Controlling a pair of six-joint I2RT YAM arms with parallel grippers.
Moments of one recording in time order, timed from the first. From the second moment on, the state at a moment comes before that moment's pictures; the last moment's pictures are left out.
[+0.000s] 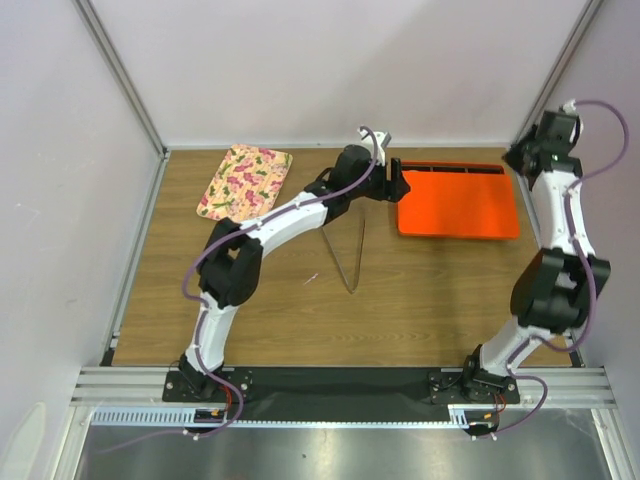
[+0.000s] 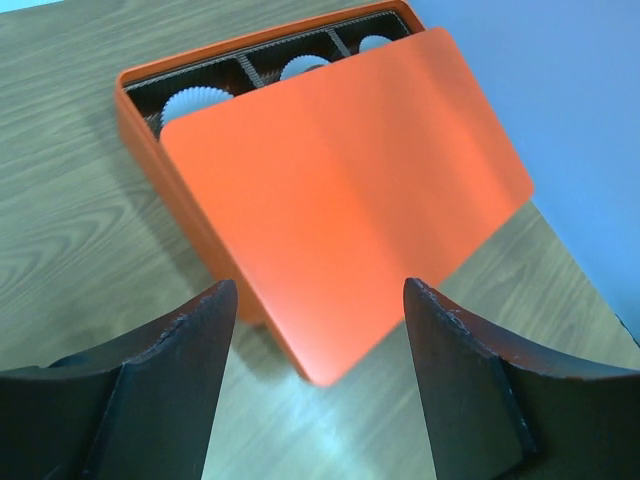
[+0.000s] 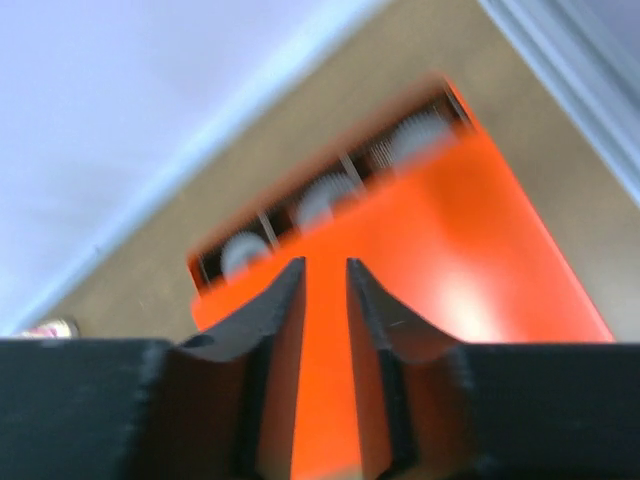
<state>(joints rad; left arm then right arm) -0.74 2.18 1.83 0.03 0.14 -0.41 -0.26 1.78 1.71 -0.44 -0.03 0.53</state>
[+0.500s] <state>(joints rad) -0.74 1.80 1.48 -0.06 0.03 -0.42 -0.18 1.39 0.93 -0.50 -0.02 0.60</state>
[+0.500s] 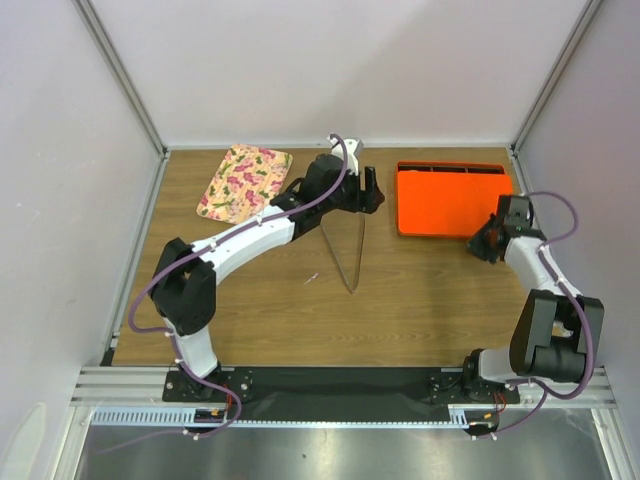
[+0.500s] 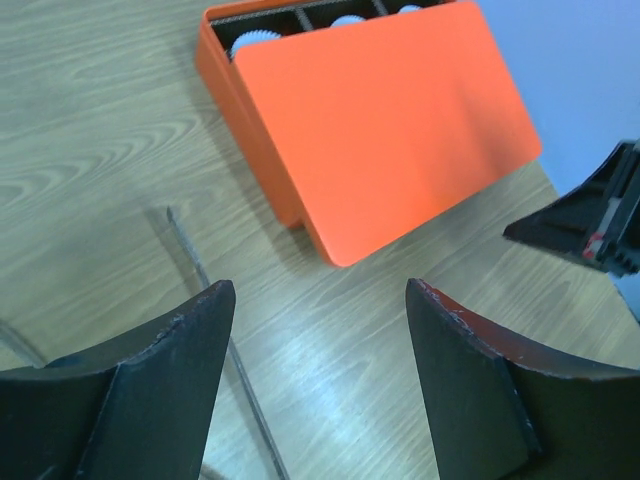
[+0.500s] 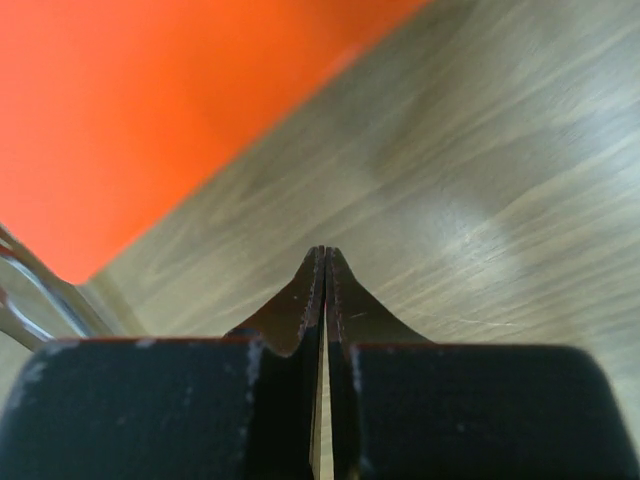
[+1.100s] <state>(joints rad) -0.73 1.79 1.45 -0.09 0.01 -0.42 -0.17 1.46 0.67 0.04 -0.07 0.70</state>
